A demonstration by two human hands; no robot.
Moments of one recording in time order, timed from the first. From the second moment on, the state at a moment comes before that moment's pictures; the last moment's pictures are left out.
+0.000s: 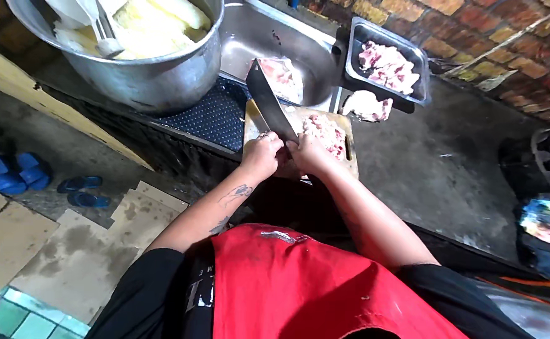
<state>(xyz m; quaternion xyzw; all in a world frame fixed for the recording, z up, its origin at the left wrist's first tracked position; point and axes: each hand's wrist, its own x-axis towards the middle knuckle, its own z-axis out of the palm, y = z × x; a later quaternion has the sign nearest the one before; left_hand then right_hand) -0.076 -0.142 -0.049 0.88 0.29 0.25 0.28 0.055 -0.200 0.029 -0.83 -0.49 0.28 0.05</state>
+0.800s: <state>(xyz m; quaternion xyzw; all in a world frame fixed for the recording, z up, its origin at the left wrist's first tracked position) -0.072 -0.151 -0.039 0.86 0.31 0.27 0.30 0.082 -0.210 0.033 -0.84 -0.46 0.28 0.08</state>
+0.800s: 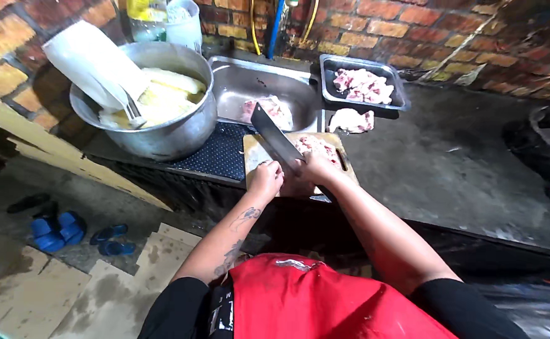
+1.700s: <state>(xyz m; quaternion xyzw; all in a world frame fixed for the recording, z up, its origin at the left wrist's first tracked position) -0.059 -0.147 -0.040 0.86 0.32 0.21 0.34 0.065 -0.204 0.031 -0.83 -0.47 0.29 0.06</state>
